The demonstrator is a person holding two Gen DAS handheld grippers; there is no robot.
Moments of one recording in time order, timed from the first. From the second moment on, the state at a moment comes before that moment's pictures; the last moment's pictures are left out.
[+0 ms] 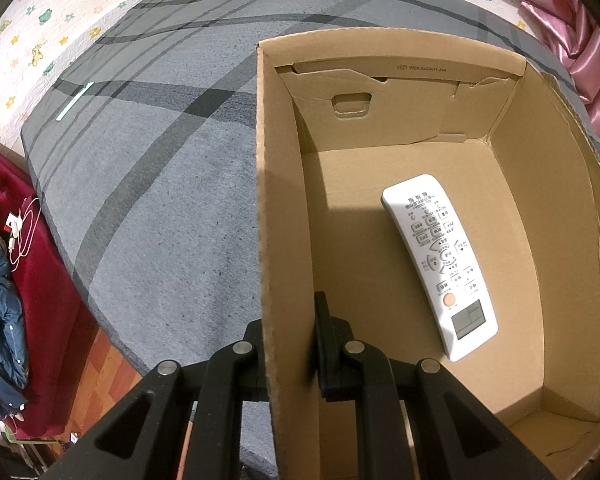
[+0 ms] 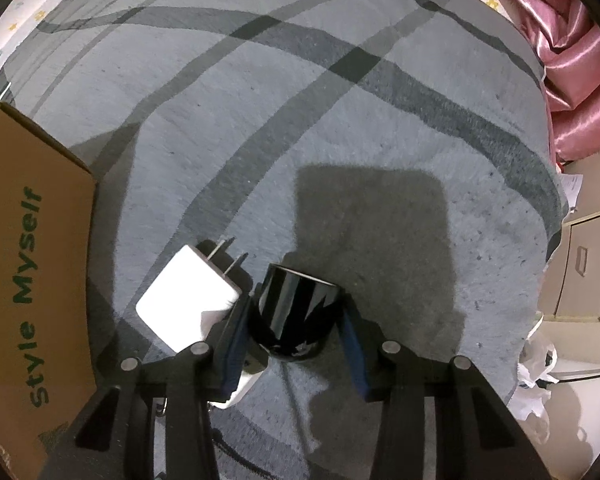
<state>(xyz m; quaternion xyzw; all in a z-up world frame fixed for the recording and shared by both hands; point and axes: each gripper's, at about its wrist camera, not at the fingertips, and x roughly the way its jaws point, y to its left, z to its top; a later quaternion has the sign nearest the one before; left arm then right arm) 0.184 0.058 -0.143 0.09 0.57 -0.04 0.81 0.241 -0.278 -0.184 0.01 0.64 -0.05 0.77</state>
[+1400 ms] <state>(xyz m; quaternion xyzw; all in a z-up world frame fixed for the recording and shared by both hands) 0.185 0.059 -0.141 0.09 0.57 -0.04 0.81 0.217 -0.194 -0.053 -0.04 0.57 0.00 0.82</state>
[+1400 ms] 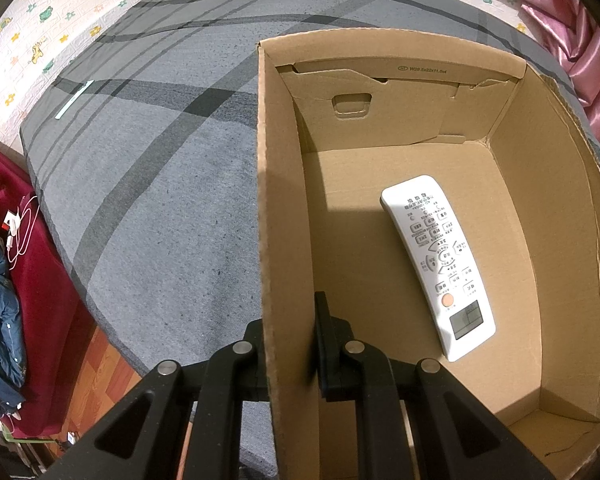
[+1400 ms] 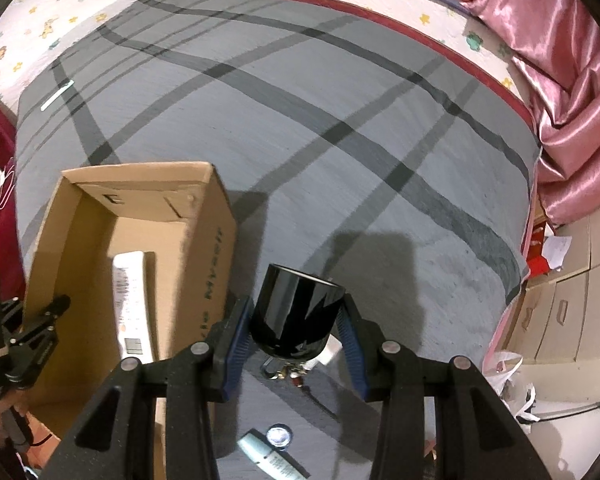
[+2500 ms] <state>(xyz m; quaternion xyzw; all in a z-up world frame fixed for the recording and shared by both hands) 0.185 0.058 -0.142 0.08 0.57 -0.04 0.81 0.228 -0.065 -0.090 -0.07 0.59 0.09 0.80</state>
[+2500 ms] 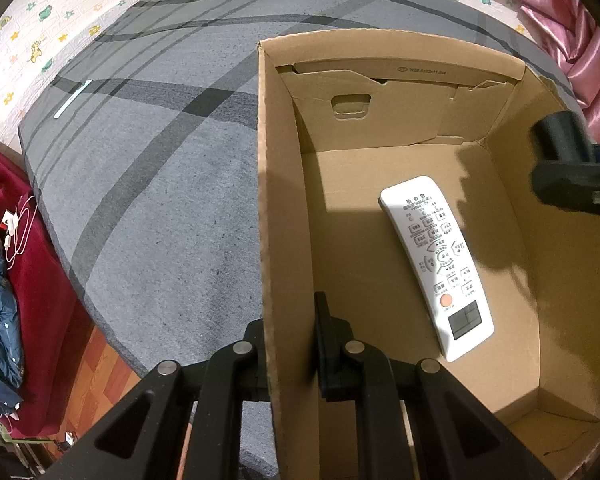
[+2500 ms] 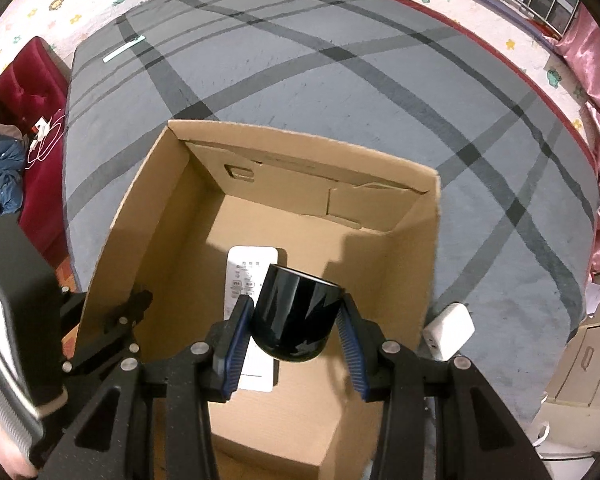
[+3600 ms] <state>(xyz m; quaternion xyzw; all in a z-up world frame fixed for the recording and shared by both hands) 0.184 0.059 -0.142 0.09 0.57 -0.04 0.82 0.241 -0.040 -0.146 -0.07 0.62 0.09 0.78</state>
